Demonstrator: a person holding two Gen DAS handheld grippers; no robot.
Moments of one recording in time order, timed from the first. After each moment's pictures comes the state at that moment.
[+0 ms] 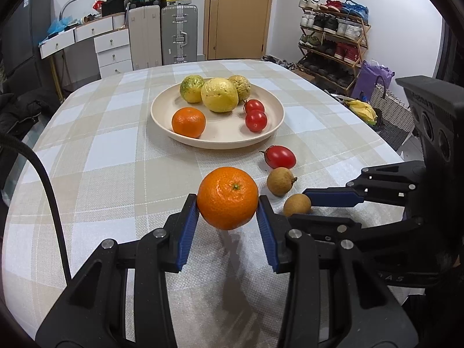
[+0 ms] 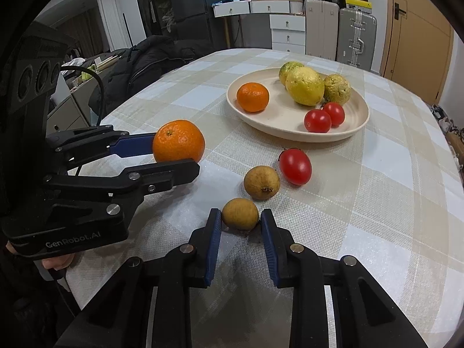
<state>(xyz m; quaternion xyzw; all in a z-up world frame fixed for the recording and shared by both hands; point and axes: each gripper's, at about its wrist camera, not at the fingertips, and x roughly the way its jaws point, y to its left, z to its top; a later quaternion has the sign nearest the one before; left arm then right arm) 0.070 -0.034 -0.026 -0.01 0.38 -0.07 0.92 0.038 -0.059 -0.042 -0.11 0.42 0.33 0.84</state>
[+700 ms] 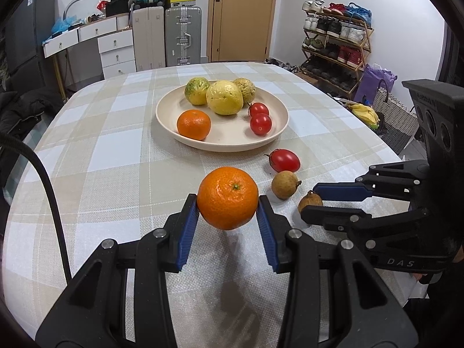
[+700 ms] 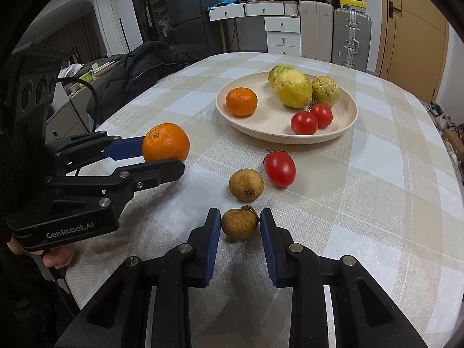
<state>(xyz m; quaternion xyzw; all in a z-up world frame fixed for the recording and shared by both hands) 0.070 -0.029 -0.024 -0.01 0.37 -0.06 0.93 0.045 -0.070 -0.039 -0.09 0.42 0.33 0.84</state>
